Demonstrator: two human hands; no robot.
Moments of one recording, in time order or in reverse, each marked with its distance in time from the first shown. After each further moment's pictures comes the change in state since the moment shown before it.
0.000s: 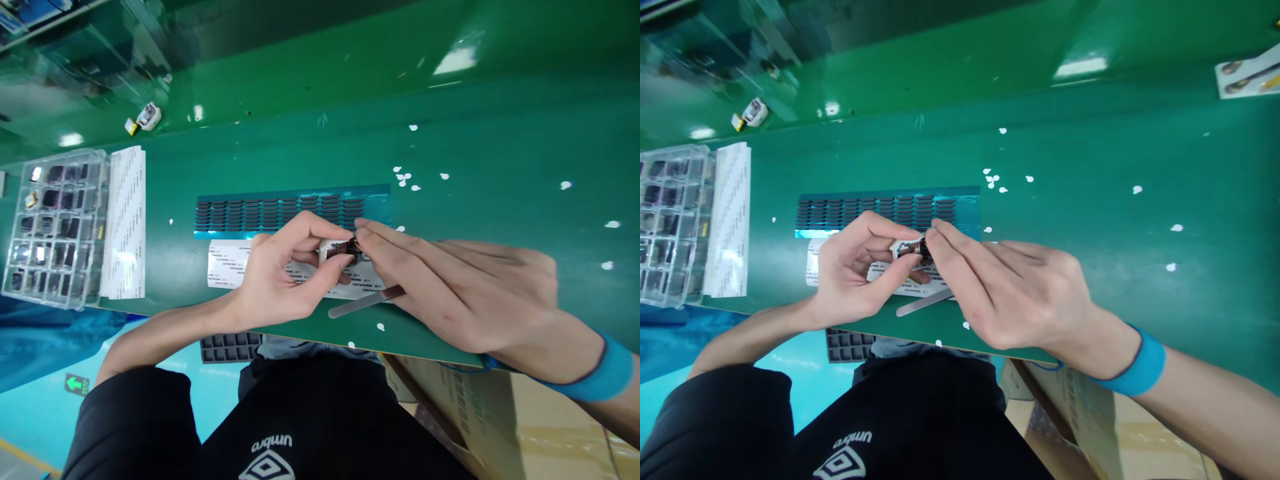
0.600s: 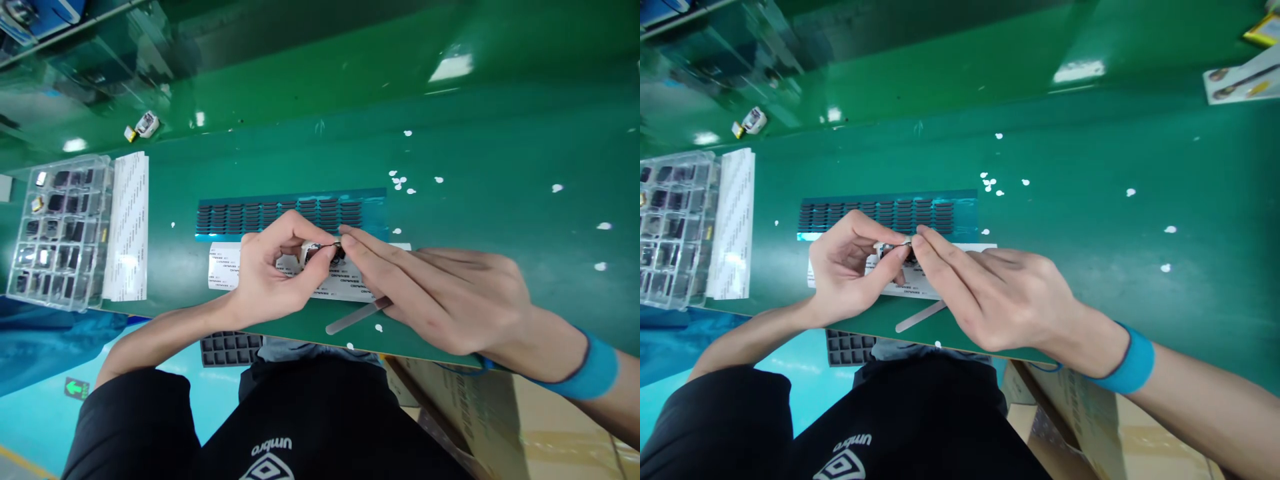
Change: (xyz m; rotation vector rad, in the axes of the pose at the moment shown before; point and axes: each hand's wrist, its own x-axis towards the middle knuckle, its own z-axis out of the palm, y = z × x) left_hand 0.003 -0.010 -0.003 0.127 0.154 0.163; right_hand -0.006 -0.001 0.007 0.069 -0.019 -0.026
